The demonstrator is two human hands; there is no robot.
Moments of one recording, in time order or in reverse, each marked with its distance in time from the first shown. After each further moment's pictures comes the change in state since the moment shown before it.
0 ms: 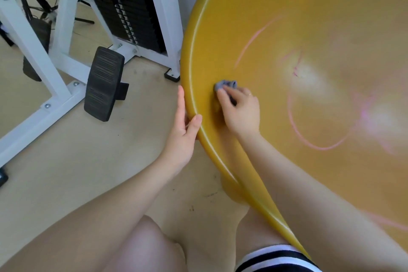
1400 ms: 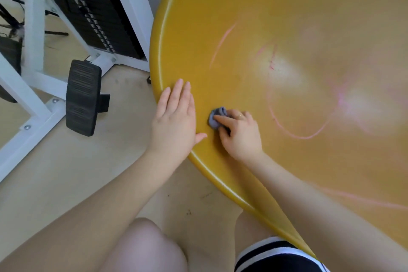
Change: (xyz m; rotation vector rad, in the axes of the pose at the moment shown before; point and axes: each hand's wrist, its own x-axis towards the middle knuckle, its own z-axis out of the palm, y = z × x) left_hand 0.023 0.043 0.025 1.834 -0.078 0.360; right_hand -0.028 0.051 -0.031 -0.358 -0.054 -0.241
